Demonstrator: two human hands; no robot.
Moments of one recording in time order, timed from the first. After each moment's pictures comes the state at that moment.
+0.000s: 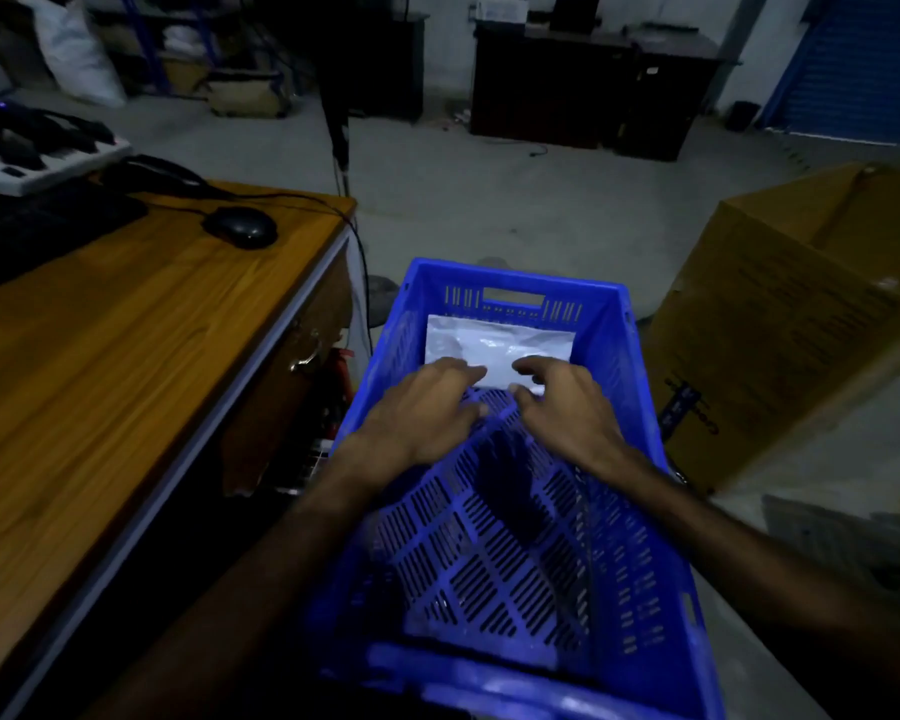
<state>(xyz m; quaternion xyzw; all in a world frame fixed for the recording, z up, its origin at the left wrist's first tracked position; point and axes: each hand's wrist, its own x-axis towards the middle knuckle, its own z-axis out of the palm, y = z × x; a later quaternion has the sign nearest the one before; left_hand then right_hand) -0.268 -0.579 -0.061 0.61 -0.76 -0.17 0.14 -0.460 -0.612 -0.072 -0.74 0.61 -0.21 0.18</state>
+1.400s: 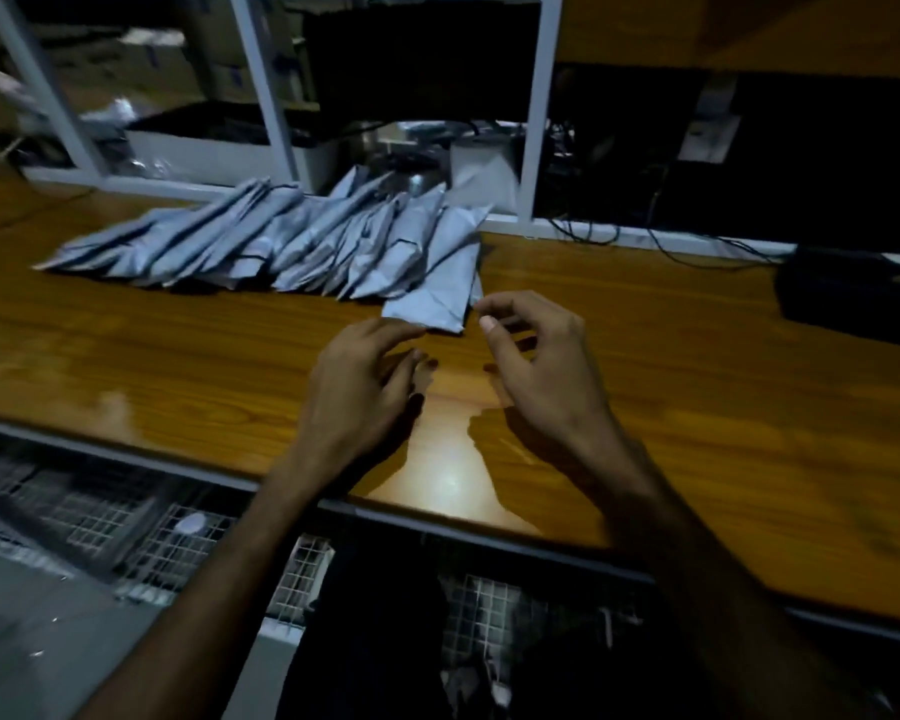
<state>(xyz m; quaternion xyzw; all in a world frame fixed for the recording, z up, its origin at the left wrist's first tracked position) -0.071 0.042 -0.023 0.90 -0.05 0.31 0.29 -0.027 -0.160 0.005 -0.82 -0.27 -0.21 0.45</state>
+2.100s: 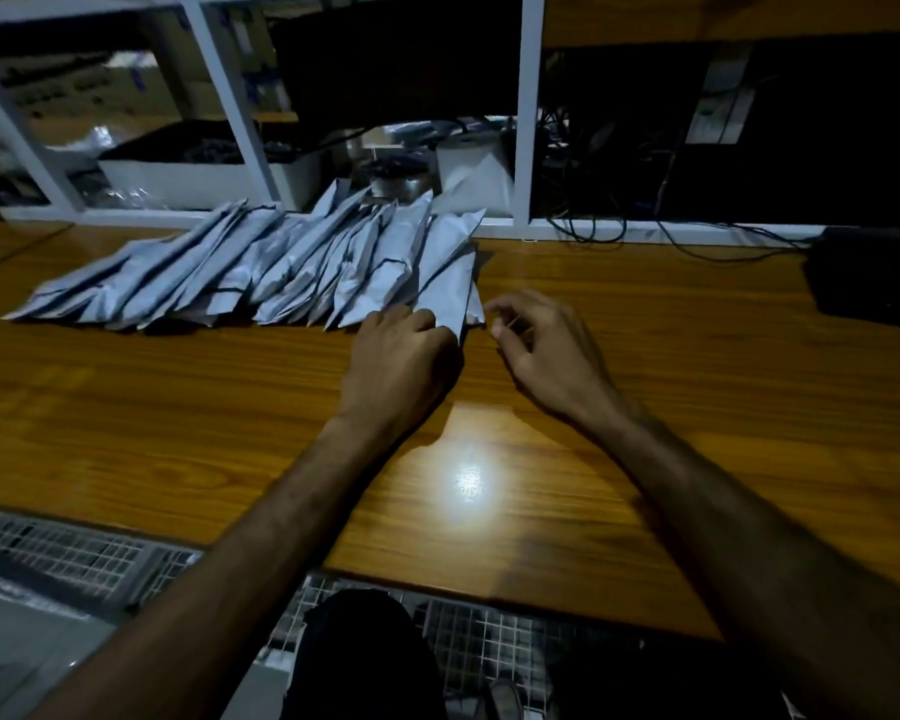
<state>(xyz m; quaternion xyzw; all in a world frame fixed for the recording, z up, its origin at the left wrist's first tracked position) 0.023 0.033 -0.025 0.95 -0.14 0.29 0.02 0.081 -0.166 -0.038 -0.87 -0.28 -0.19 0.37</state>
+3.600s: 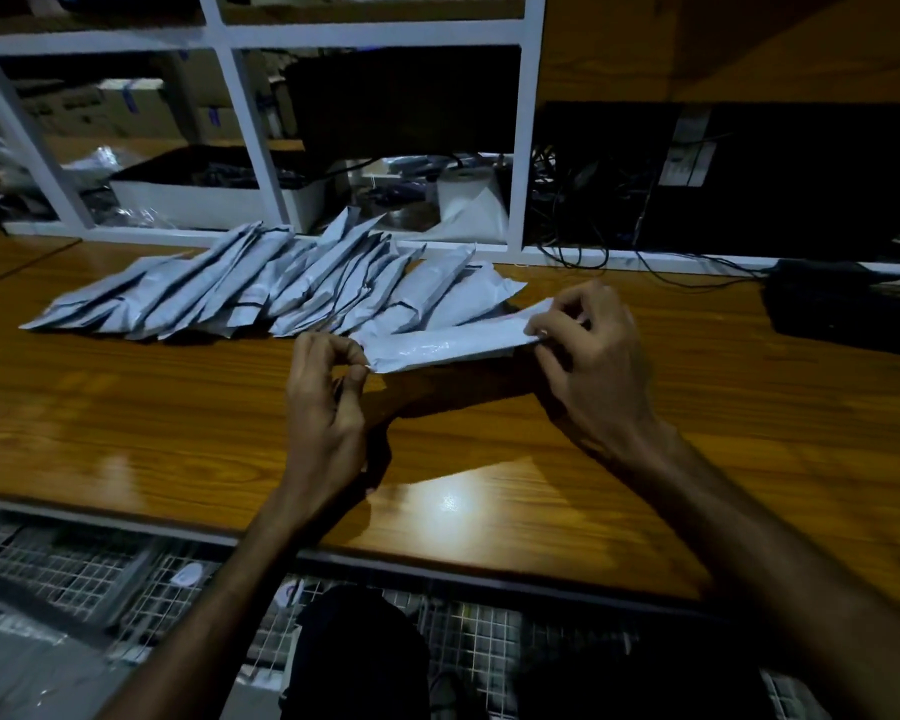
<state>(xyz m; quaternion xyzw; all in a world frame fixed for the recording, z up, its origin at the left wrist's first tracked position) -0.064 0.069 -0.012 0.81 -0.07 0.40 0.42 0.015 -0.193 0.002 -0.86 -0.26 -0.39 0.21</state>
